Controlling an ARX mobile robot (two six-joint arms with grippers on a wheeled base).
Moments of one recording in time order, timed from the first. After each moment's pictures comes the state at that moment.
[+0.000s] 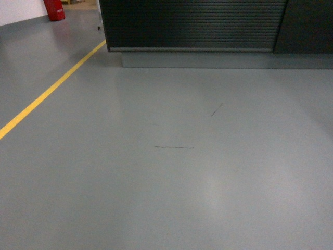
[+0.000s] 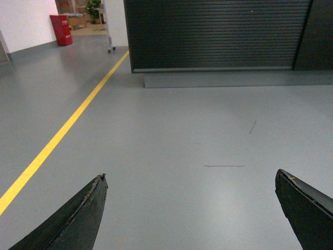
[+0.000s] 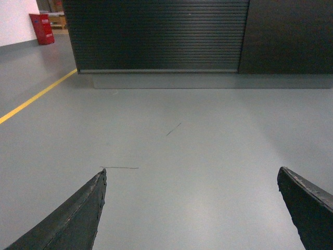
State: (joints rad) left arm 0.00 0.01 0.01 0.00 0.00 0.00; right arm 0.00 0.01 0.01 0.00 0.00 0.00
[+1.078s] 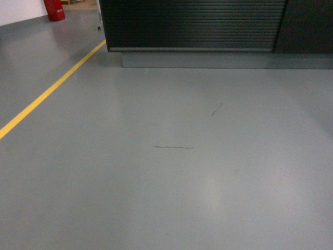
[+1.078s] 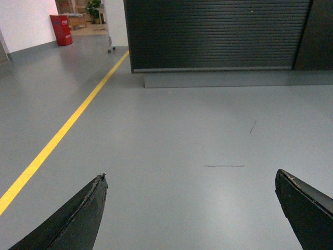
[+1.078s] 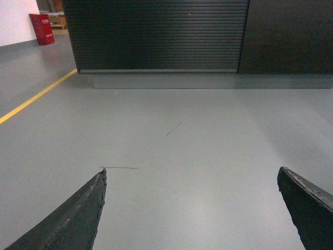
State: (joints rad) left arm 0.00 0.01 0.01 0.00 0.00 0.00; right arm 0.00 0.01 0.01 0.00 0.00 0.00
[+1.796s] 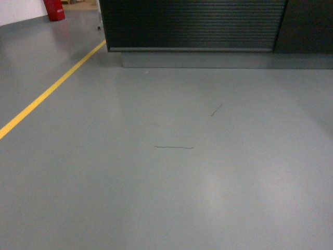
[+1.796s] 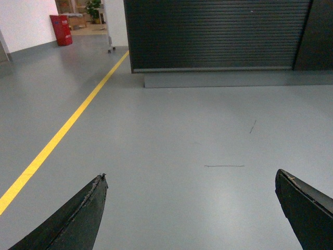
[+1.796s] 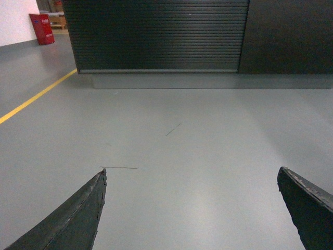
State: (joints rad) left arm 0.00 0.01 0.01 0.00 0.00 0.00; right arm 0.00 0.01 0.01 0.00 0.00 0.00
